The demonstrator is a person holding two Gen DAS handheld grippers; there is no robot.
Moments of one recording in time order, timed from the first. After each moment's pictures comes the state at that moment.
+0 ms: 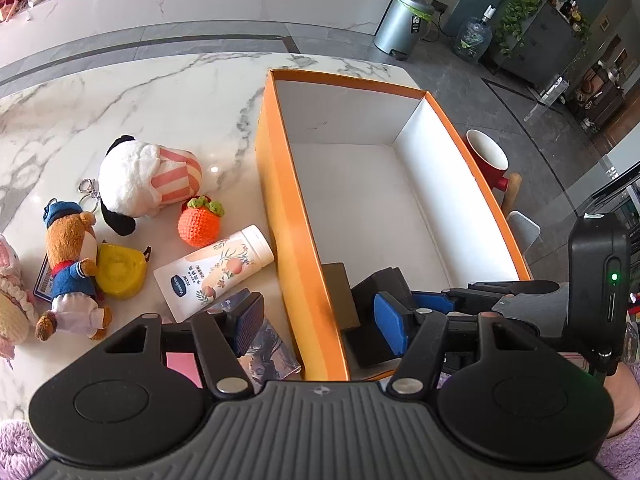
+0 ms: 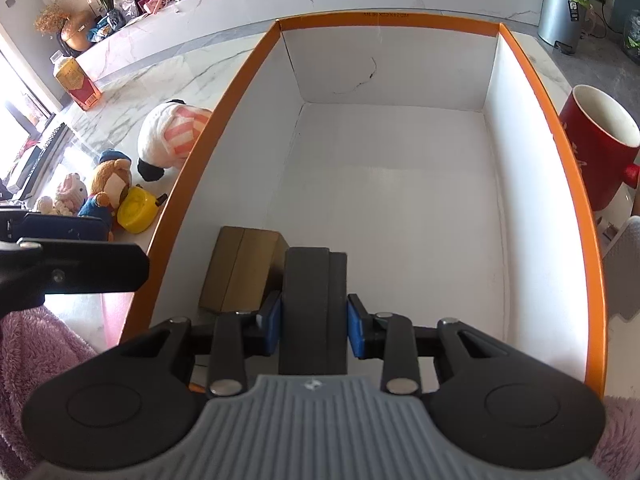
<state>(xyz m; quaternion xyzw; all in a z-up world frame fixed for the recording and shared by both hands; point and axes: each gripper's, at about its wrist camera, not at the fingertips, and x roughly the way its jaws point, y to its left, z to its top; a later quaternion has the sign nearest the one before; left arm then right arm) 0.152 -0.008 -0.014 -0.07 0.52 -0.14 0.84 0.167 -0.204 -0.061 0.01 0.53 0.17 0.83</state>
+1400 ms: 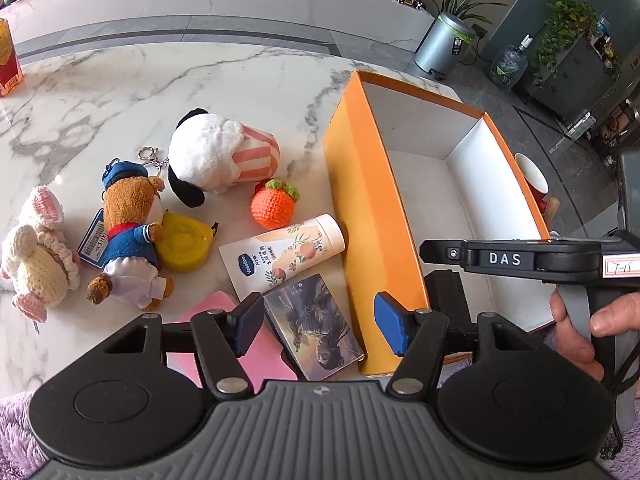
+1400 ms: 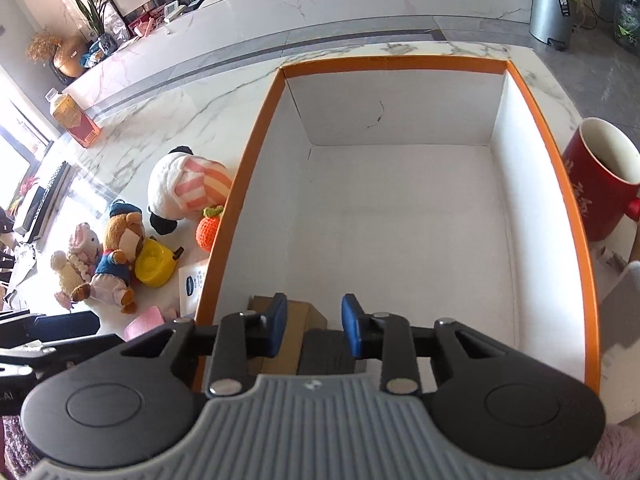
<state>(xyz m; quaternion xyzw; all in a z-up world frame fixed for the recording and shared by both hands) 0.140 0.047 -0.029 -0.11 0.52 -0.10 0.84 0.201 -0.182 -0.035 0.03 0.52 0.17 0.83</state>
